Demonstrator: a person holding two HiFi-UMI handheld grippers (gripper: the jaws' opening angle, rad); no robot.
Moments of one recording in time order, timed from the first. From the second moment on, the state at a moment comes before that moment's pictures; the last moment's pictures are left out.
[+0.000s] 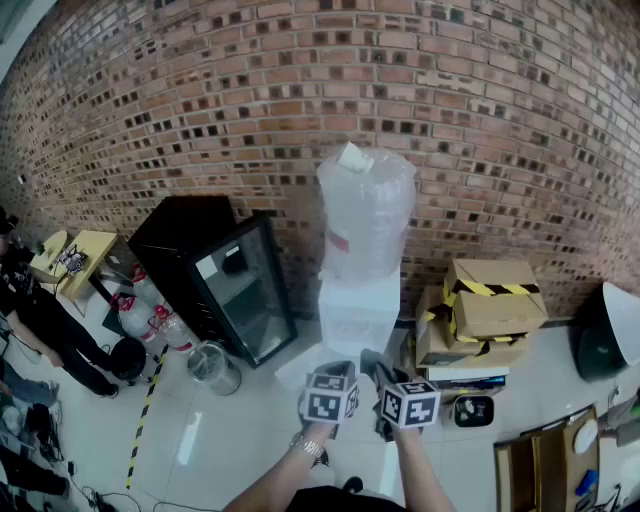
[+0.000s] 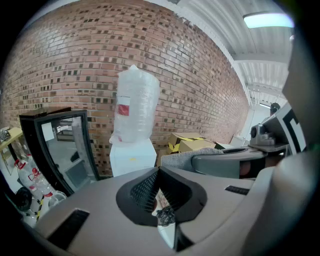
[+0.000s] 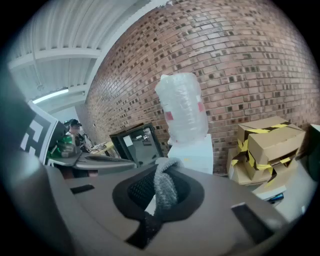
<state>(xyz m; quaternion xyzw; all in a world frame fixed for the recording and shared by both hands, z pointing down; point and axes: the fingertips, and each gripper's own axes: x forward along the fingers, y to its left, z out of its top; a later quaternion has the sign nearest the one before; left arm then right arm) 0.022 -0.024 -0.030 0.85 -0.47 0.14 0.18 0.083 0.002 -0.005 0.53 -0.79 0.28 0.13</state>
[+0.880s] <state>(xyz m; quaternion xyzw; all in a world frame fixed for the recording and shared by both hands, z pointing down) -0.001 -0.109 -0.014 0.85 -0.48 0.13 0.16 0.062 -0.094 0.031 0.54 -0.79 0.27 0.15</state>
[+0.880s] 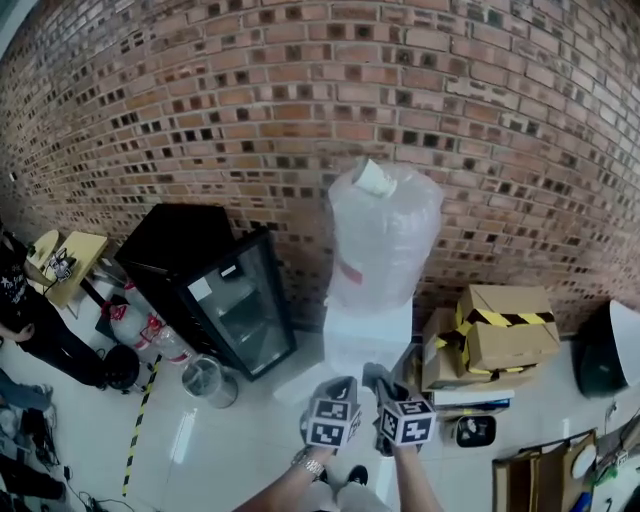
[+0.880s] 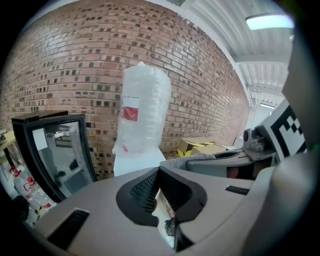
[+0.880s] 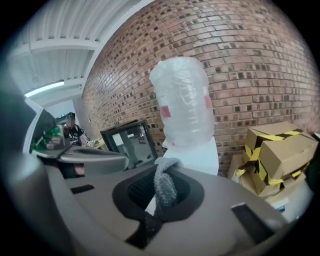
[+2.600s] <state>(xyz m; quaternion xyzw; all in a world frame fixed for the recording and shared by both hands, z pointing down) 0.007 -0.261 0.647 0.84 -0.49 0.17 0.15 0.027 -0.328 0.732 0.49 -0.84 0.19 0.16</state>
